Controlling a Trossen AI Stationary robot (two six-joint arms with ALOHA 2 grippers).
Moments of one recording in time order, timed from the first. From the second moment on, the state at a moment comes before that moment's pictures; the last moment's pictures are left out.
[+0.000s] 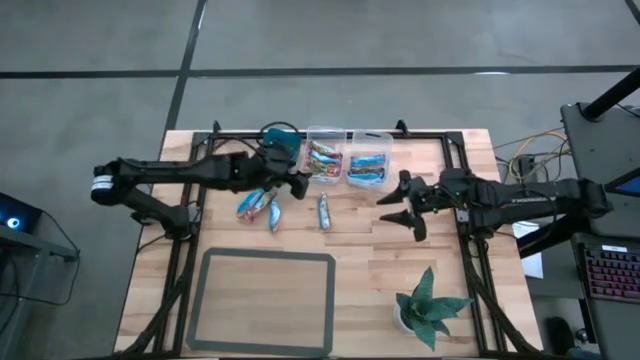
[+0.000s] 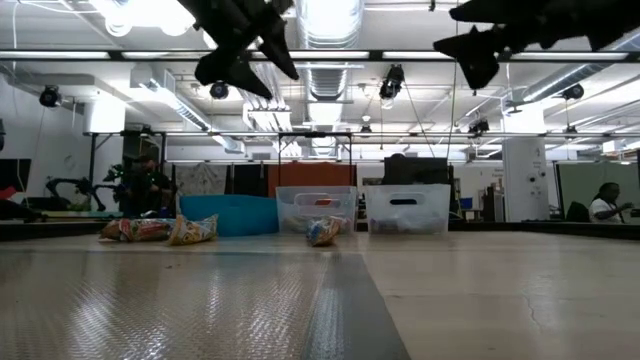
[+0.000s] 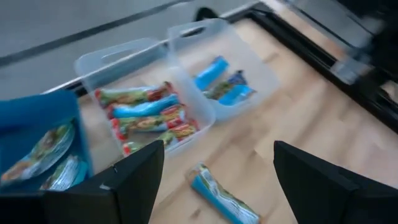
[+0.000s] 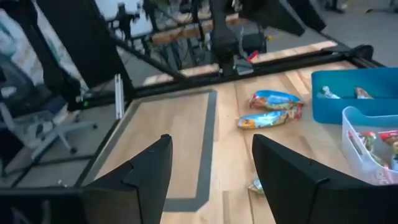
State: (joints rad) left arm 0.13 1.32 1.16 -0.47 -0.39 -0.59; right arm -0.07 0.81 0.51 0.11 -0.21 0.25
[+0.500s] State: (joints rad) left arm 0.10 1.58 1.16 -0.50 -0.51 -1.14; right arm 0.02 0.56 0.21 0.27 -0.11 0.33
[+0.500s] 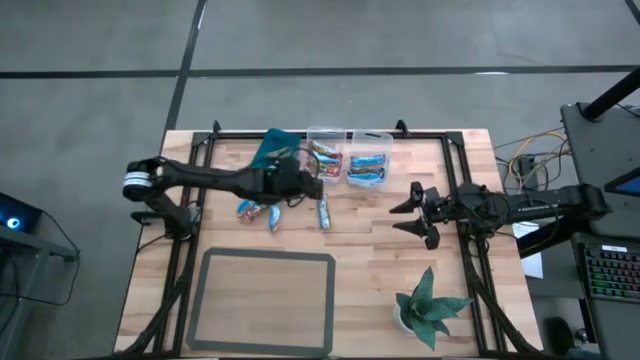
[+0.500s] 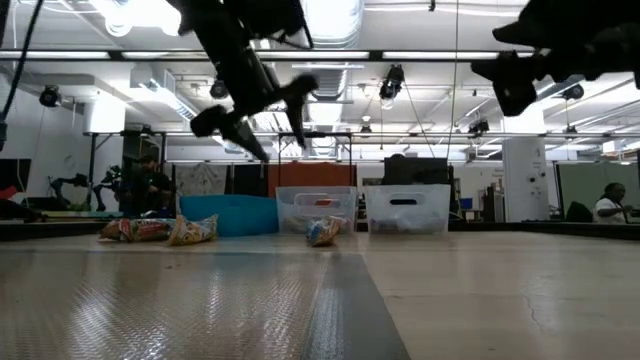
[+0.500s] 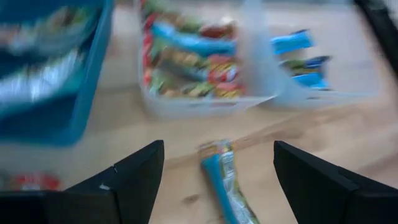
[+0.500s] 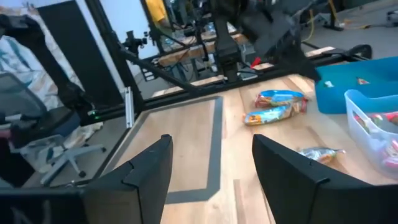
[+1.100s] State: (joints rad) left arm 0.01 1.89 1.33 -0.49 -0.45 -1.39; right arm 0.07 0.31 0.01 0.29 0.00 0.39
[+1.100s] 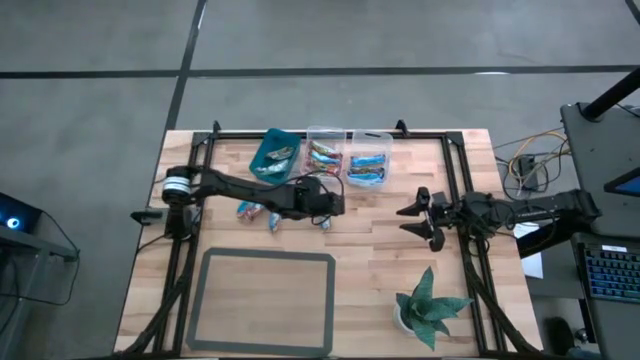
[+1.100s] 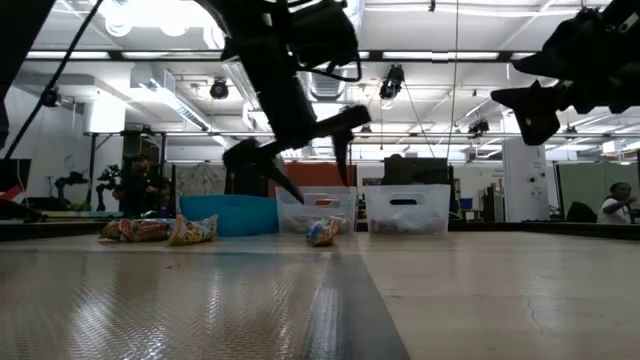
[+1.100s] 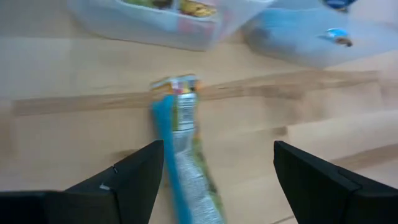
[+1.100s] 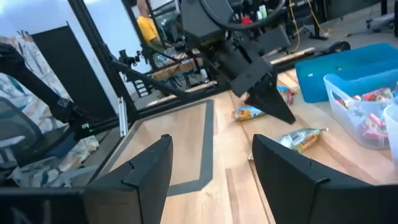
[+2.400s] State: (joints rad) left arm -0.05 2.10 1.52 -0.71 -0.37 -1.46; right arm 0.07 0.28 0.01 0.13 0.00 0.46
